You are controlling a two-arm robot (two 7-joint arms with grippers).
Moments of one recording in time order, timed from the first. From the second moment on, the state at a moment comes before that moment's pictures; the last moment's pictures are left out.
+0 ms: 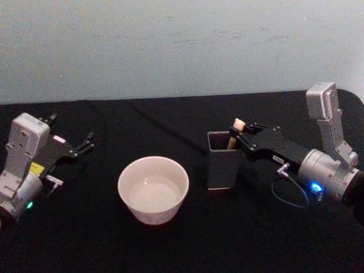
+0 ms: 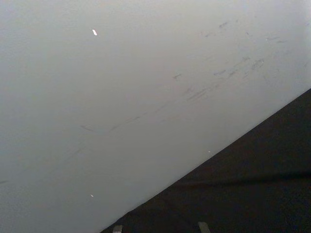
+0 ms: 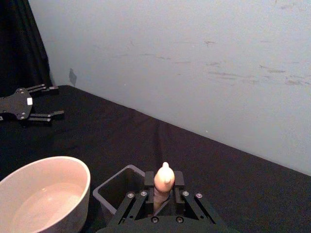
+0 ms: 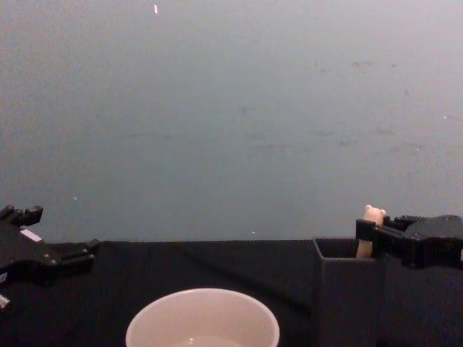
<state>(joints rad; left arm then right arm) -0.20 0.60 0.45 -1.41 -0.25 -0.12 0.03 0.26 0.48 -0.38 -1.44 0.49 0.06 0.46</state>
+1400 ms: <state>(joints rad) -0.20 0.60 0.45 -1.41 -0.25 -0.12 0.03 0.26 0.51 -0.30 -1.56 0.68 0.13 0.47</state>
